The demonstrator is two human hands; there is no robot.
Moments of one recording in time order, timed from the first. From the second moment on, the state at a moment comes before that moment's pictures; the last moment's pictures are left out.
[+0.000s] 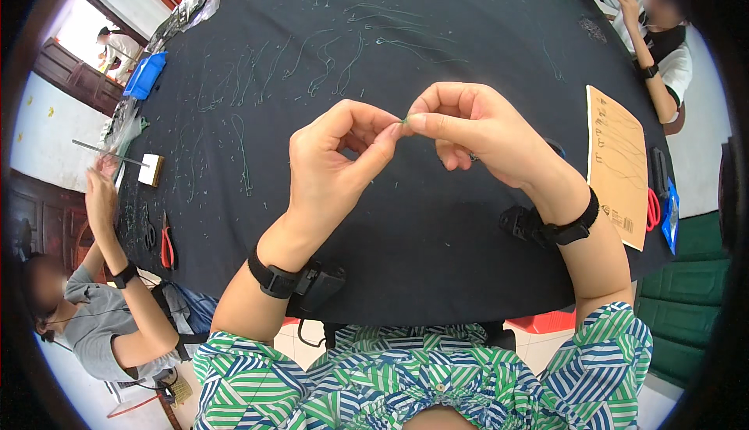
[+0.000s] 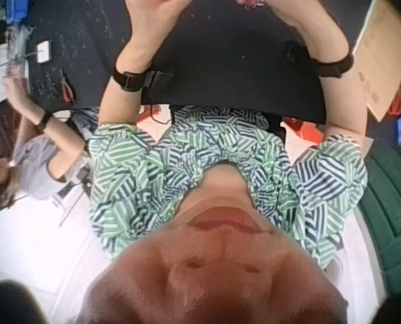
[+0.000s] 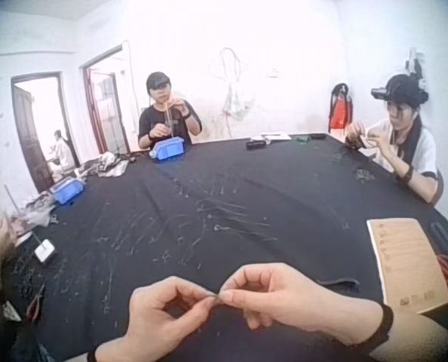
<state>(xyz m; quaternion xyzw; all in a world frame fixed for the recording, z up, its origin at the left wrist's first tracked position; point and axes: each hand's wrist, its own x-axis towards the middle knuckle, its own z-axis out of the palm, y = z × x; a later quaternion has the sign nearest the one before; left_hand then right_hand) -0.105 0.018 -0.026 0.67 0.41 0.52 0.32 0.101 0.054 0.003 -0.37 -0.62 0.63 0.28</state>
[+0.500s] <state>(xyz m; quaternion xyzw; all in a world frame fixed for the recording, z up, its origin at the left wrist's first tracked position) -0.110 0.021 -0.025 0.58 0.42 0.45 0.54 0.101 0.051 0.003 -0.31 -0.83 0.29 0.35</state>
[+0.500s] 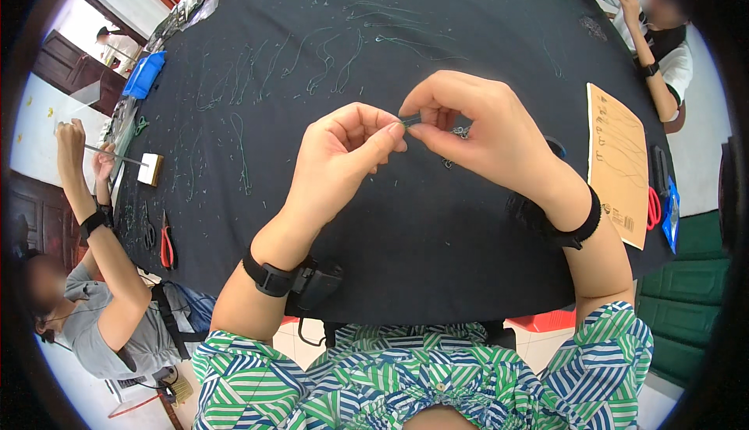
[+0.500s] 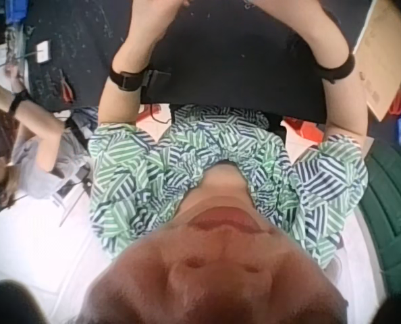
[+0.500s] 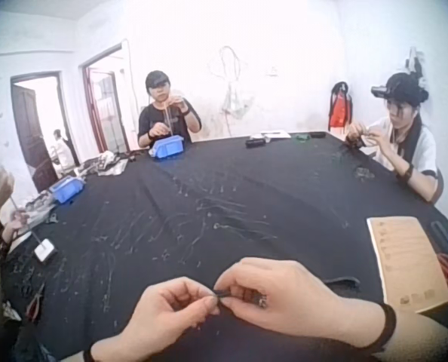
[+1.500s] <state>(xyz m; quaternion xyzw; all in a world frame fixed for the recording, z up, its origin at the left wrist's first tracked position) -0.113 0.023 -0.025 0.59 0.42 0.44 0.53 0.134 0.061 0.030 -0.38 -0.84 0.31 0.25</state>
